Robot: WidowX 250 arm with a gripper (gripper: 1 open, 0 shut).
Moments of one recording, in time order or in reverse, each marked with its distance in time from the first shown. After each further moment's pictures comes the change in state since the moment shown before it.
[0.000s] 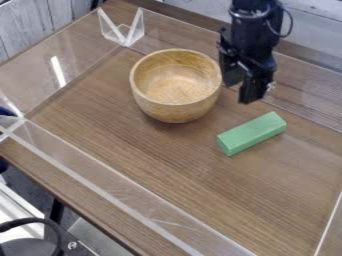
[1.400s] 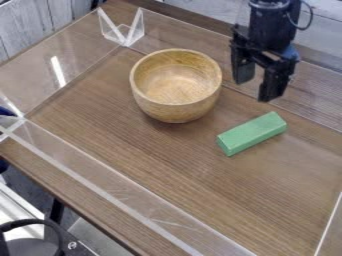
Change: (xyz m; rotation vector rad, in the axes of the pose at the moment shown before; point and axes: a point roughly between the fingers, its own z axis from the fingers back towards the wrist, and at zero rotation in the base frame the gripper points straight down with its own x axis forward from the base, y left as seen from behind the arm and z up) arm 0.016 -0.010 0.011 -0.050 0.046 0.088
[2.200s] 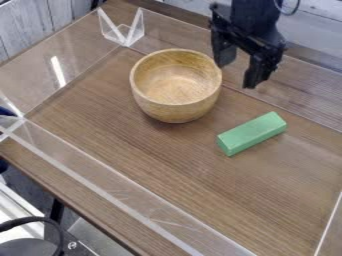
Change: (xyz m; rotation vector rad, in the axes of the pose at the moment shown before) arm -0.021 0.004 0.012 0.136 -0.055 0.101
